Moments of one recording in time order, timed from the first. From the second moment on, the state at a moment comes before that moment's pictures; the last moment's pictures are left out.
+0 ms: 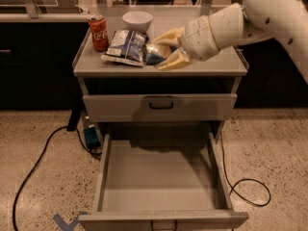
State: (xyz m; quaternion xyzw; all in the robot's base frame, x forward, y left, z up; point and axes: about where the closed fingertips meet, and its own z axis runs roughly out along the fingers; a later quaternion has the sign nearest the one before) arm 0.613 -0.026 0.928 -0.75 0.45 0.14 0.46
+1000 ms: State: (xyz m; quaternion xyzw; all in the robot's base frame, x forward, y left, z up) arm 0.735 -0.082 0.956 -0.71 0.49 0.05 0.49
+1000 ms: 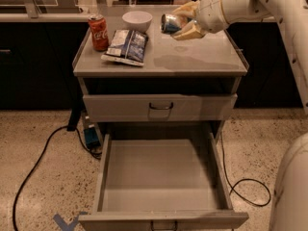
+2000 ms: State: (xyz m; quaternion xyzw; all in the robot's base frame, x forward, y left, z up) arm 0.787 -0.083 0.920 -0.69 0.52 0.07 0.50
